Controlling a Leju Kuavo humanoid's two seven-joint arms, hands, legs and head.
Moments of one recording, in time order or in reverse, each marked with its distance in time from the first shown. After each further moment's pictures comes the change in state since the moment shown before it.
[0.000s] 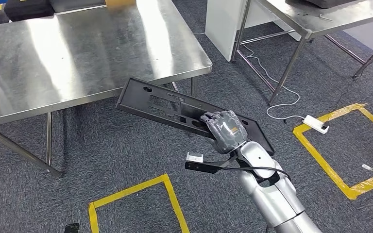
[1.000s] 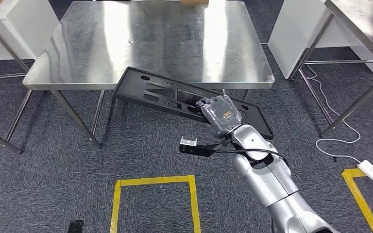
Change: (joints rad) left arm -0.014 -0.005 -0.008 0.000 -0.078 -0.015 0.027; right arm -0.139 0.051 0.008 0.138 0.087 0.012 0.022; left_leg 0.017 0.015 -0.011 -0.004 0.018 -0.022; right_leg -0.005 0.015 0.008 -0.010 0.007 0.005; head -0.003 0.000
